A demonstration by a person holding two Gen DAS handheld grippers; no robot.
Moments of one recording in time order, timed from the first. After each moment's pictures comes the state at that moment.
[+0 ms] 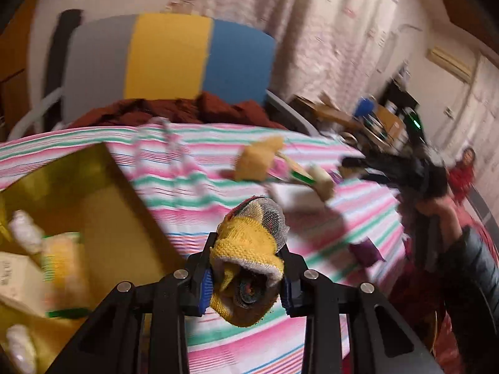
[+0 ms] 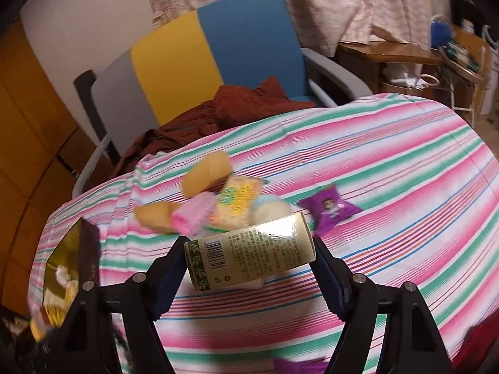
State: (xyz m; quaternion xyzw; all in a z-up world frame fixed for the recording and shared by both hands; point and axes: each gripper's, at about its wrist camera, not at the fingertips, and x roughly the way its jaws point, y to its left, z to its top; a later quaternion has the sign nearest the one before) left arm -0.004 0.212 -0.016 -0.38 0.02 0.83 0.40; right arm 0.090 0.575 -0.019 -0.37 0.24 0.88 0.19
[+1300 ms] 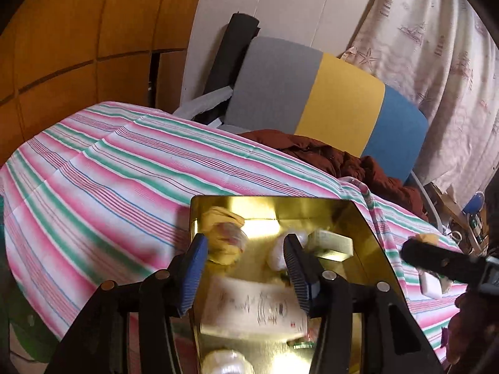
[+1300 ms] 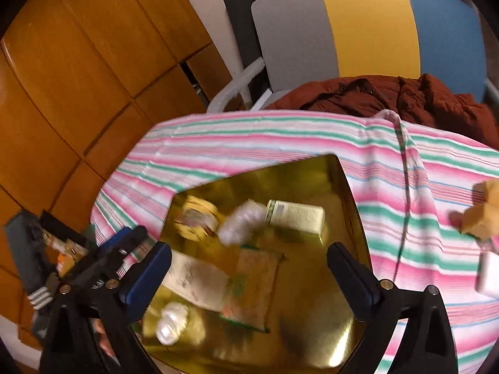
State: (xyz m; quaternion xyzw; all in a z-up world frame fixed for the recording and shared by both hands) left arm -0.104 0.003 -0.011 -0.36 -0.08 0.92 0.12; right arm -0.082 0.250 0.003 -0.43 0.16 0.88 -0.08
